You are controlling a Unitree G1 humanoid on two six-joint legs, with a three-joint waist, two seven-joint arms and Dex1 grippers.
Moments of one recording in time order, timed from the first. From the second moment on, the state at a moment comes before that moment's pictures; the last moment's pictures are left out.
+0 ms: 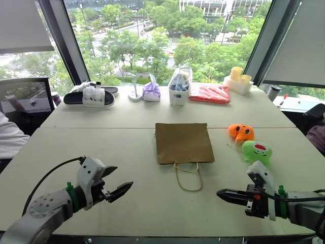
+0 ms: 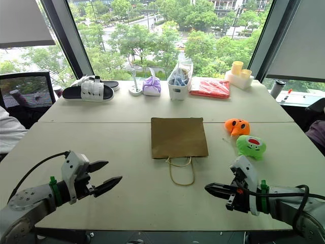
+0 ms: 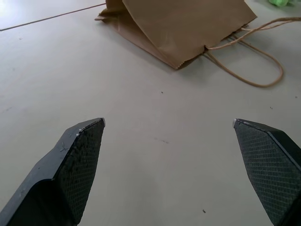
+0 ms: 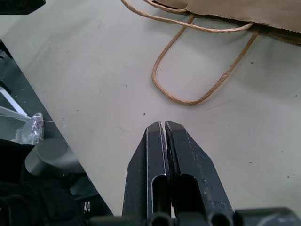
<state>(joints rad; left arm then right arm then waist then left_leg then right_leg) 0.12 0.70 0.21 -0.57 -0.60 0.65 -0.65 0.19 -0.90 -0.30 -0.59 0.85 0.91 0.78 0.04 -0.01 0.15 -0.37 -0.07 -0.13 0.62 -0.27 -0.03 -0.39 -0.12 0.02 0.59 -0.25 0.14</state>
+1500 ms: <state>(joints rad) -0.81 0.21 -0.30 0.57 -0.13 -0.12 -1.17 0.21 -0.61 -0.36 -0.59 0.66 0.70 0.40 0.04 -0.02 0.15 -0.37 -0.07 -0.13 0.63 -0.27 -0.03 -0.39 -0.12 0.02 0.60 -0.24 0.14</state>
